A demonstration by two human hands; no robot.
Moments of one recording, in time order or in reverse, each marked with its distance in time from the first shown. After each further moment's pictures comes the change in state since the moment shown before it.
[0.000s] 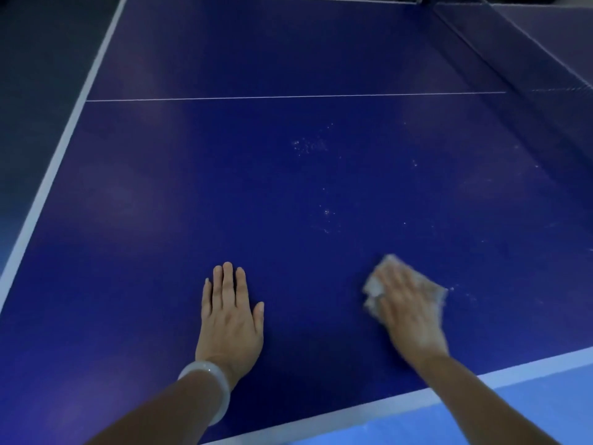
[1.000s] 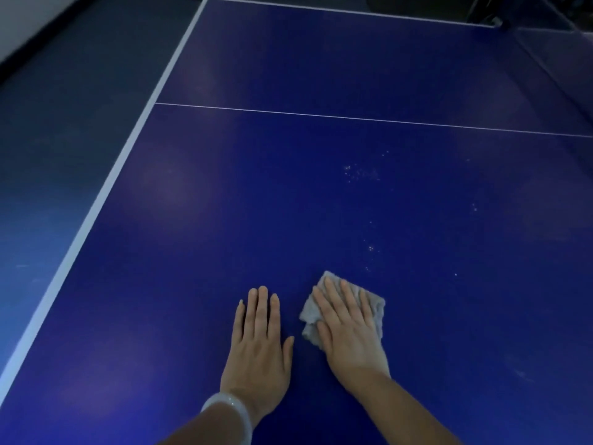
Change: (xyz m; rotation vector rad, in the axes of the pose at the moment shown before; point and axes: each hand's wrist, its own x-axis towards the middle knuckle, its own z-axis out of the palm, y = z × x) left_hand 0.001 0.001 -0.005 0.032 -0.048 0.008; right_hand 0.054 -0.124 0.007 0.129 -0.090 -0.310
